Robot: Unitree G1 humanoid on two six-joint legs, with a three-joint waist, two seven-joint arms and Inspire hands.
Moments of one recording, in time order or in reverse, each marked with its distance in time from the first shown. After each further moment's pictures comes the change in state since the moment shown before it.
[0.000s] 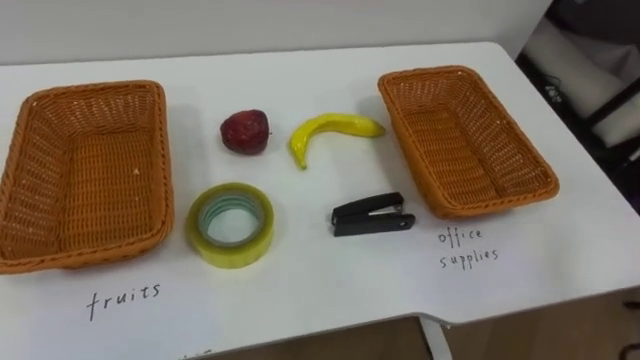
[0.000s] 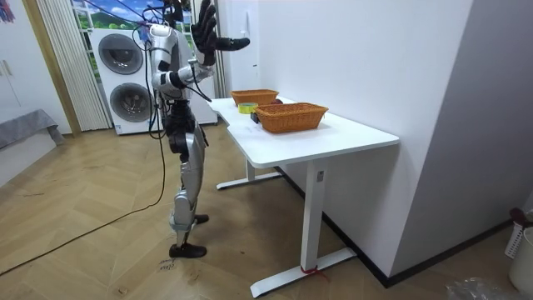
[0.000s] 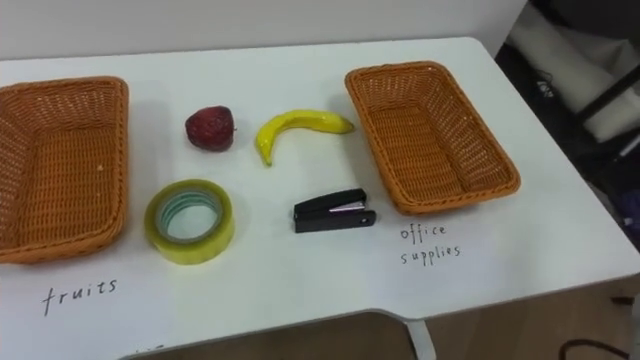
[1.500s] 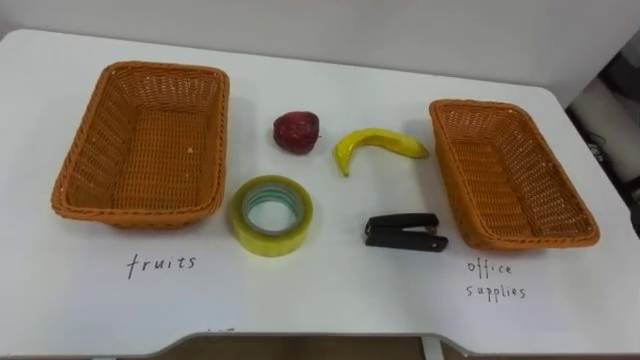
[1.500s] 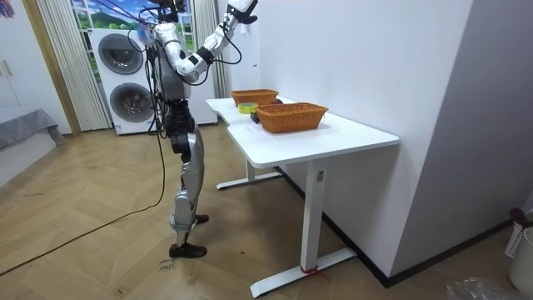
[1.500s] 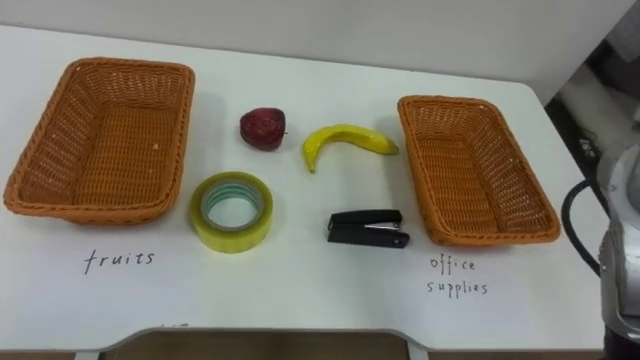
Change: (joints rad) left arm -0.007 0.015 0.020 0.016 0.235 0.028 -0.064; right arm -0.320 -0.193 0.308 -0.232 -0.153 0.070 0.646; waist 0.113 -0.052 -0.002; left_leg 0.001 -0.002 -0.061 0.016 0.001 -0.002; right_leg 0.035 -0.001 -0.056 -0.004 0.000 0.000
